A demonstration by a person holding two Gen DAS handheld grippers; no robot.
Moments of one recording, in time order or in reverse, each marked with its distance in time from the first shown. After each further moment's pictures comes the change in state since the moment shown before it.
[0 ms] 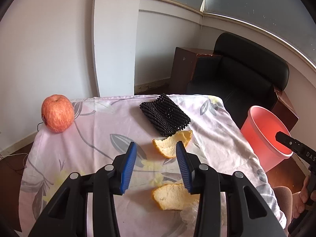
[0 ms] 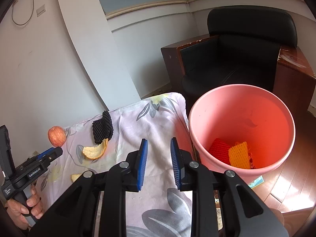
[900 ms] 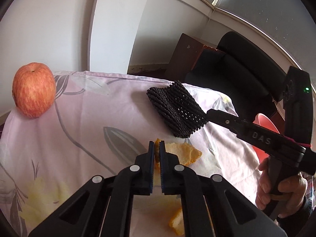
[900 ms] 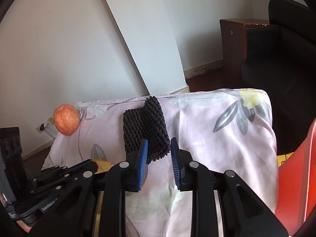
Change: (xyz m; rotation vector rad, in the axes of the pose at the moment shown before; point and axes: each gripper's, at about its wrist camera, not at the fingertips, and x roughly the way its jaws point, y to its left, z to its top) left arm 0.066 0.049 0.003 -0.152 0.110 -0.125; right arm 0.164 0.111 0.034 -0.197 0.240 0.196
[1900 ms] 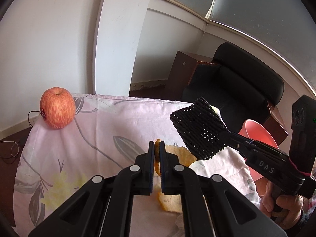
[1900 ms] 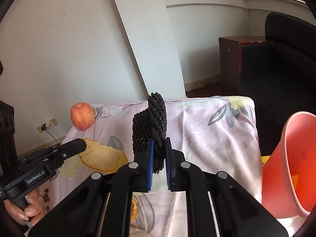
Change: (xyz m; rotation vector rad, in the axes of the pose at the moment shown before) left arm -0.073 -0.022 -0.002 0.049 -0.116 0.029; right arm -0.088 0.022 -0.039 -0.036 -0.132 -0.005
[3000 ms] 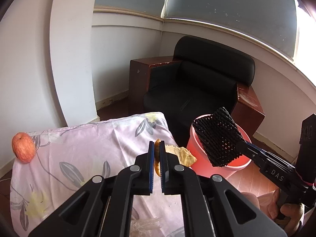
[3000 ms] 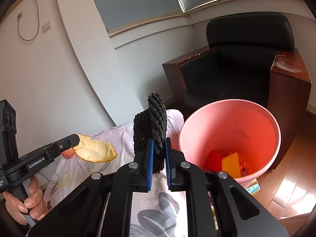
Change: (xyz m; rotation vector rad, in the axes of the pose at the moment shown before) left arm -0.013 -0.160 0.015 0.243 -0.037 -0.114; right arm -0.144 -0.118 -0.044 0.250 -0.233 -0.171
